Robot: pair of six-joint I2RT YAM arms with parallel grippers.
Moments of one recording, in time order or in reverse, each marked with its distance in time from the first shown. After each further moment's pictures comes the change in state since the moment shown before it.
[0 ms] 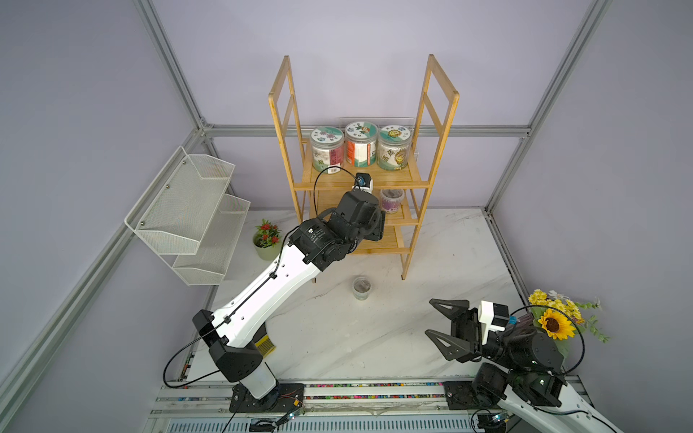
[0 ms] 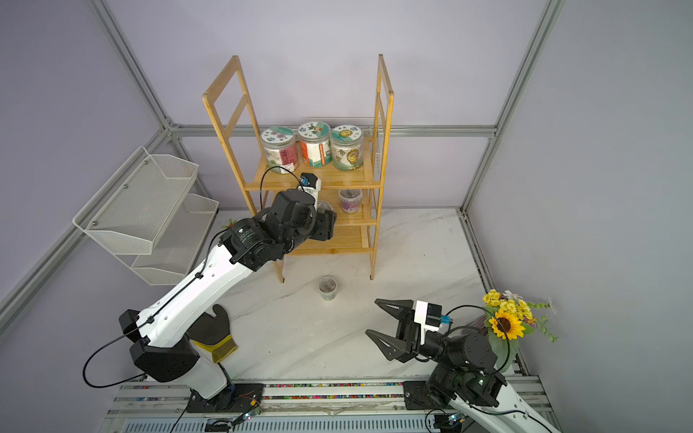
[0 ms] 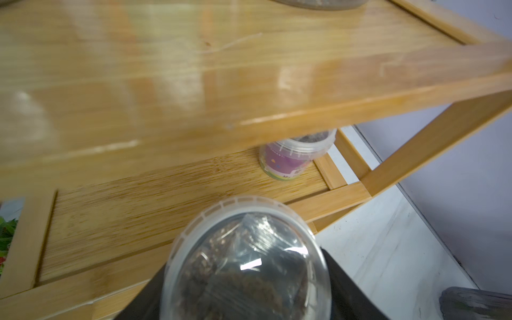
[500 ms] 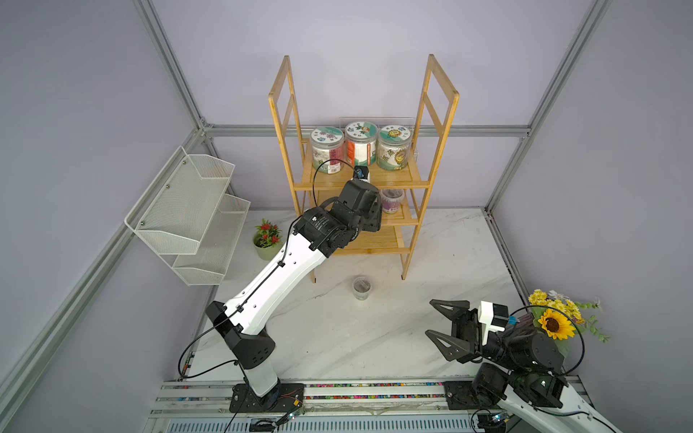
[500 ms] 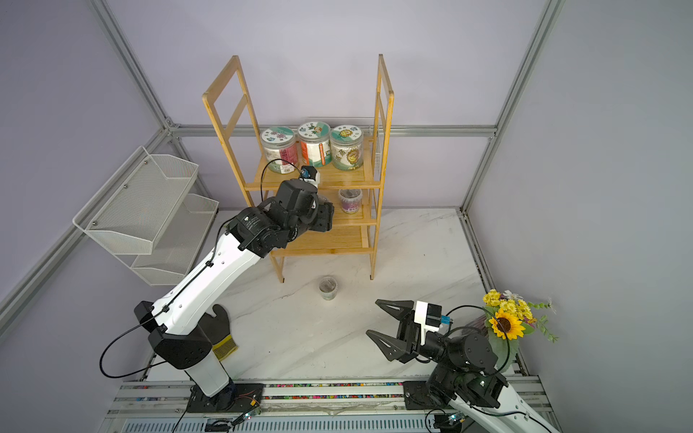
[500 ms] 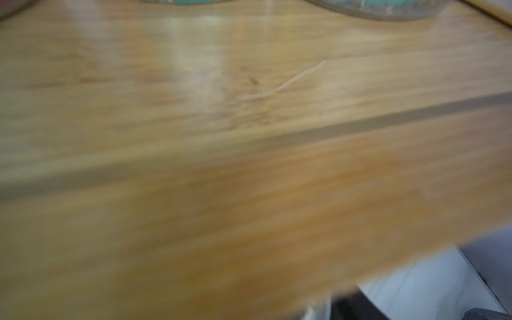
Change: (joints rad) left arm 0.057 0.101 0.129 -0.069 0.020 0.003; right arm 0.000 -0.011 0.002 -0.028 0.007 -0.001
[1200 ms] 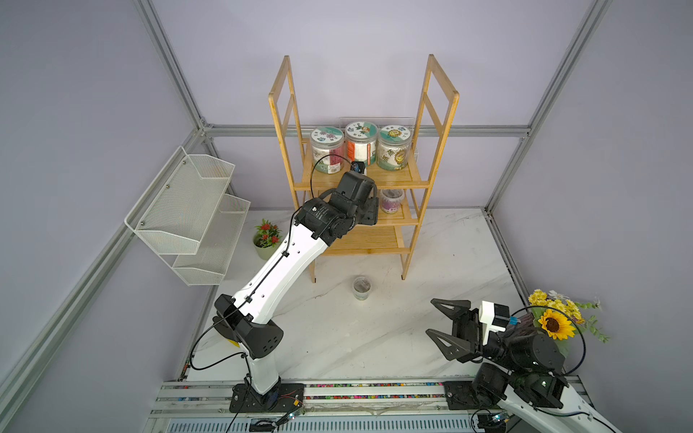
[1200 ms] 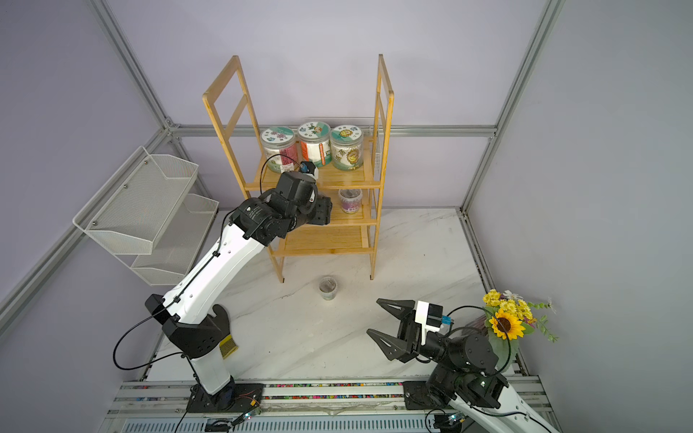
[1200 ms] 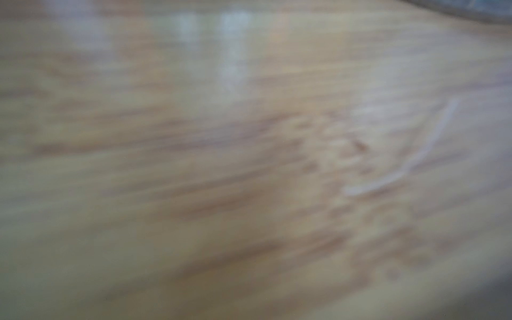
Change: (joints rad) left arm 0.063 0.072 0.096 -0.055 0.069 -0.001; right arm 0.000 -0.005 0.000 -0.003 0.015 -0.010
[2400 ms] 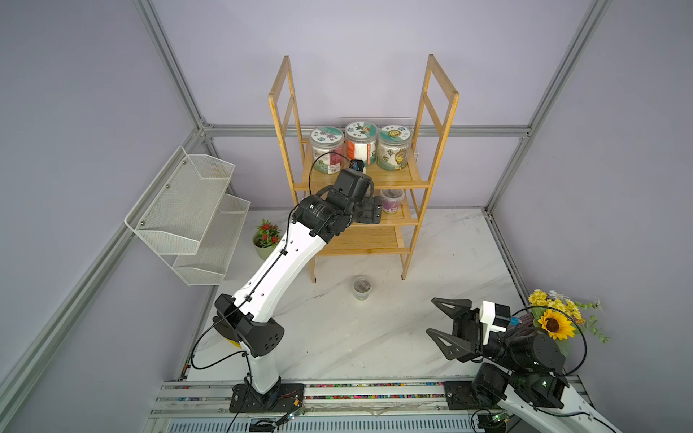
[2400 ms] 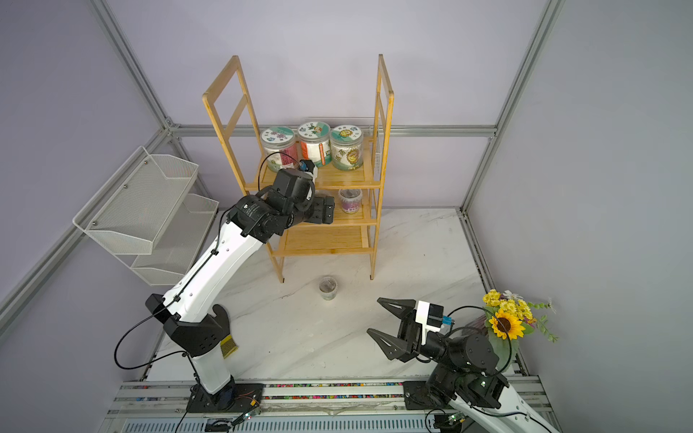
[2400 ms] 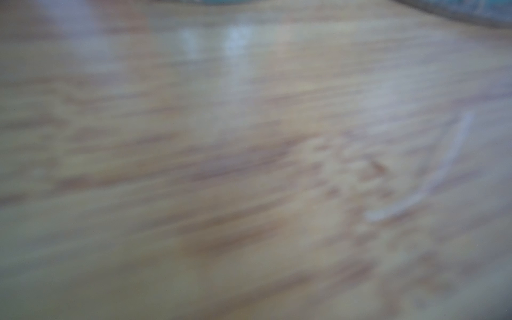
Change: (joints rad) left arm 0.020 0.004 0.021 -0.023 0.040 0.024; right arm 0.000 0.001 0.005 -0.002 0.008 -0.008
